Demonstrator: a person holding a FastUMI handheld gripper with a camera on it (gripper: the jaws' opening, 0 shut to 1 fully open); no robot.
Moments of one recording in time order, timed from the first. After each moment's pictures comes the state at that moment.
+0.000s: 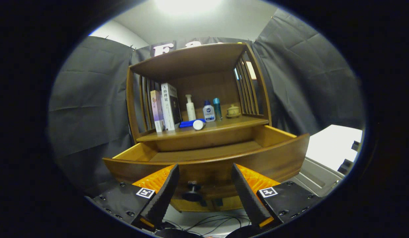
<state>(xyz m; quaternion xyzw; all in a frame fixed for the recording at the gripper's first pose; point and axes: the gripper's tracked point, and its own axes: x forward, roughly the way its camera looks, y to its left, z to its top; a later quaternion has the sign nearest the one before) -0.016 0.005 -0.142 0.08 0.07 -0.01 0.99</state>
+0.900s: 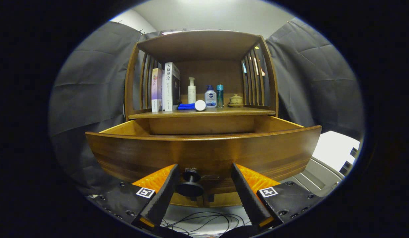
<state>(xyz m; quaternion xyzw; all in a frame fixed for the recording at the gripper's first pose) 0.013 0.015 -0.185 0.02 0.11 -0.02 0.99</state>
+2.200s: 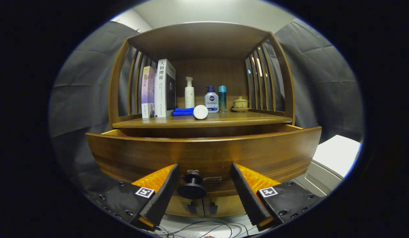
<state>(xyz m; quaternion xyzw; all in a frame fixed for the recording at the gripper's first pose) 0.114 0.017 -0.173 0.02 0.09 -0.03 0.99</state>
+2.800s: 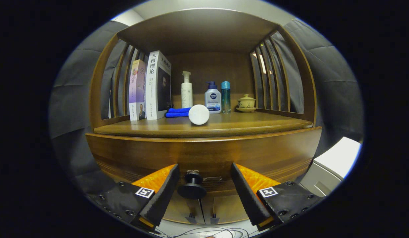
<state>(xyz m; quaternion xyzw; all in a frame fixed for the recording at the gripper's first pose) 0.190 0.011 -0.174 0.02 0.10 -0.03 0.99</state>
